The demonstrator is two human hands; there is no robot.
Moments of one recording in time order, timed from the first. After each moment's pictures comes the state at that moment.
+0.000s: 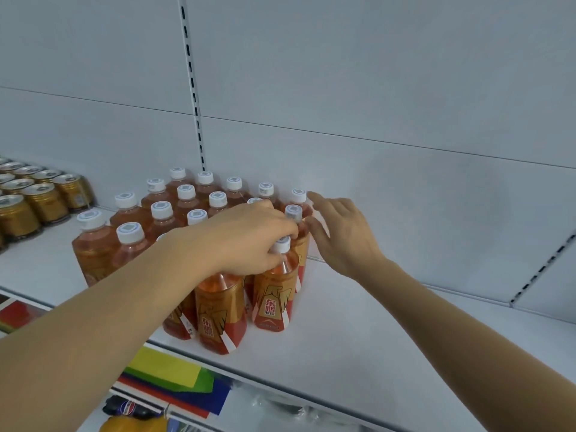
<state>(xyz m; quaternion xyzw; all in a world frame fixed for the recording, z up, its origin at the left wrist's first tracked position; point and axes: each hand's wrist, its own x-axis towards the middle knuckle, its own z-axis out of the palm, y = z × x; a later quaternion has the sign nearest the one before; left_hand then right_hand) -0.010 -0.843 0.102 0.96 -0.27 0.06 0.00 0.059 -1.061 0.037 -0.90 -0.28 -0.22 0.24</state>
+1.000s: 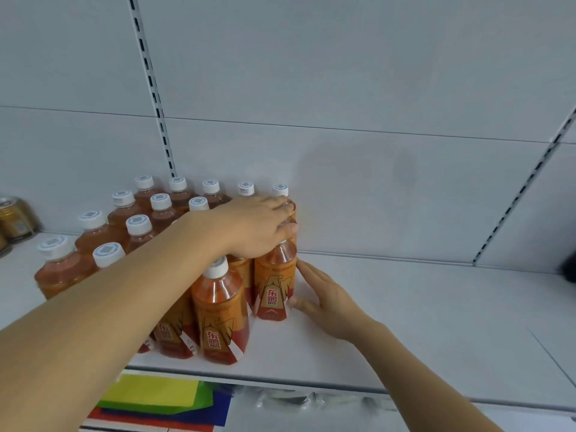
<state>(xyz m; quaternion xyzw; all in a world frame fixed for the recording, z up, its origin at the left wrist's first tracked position) 0.030 -0.849 0.108 0.96 -0.26 -0.05 -0.04 0.003 -1.063 -0.080 -0.92 -0.20 0.03 0.34</state>
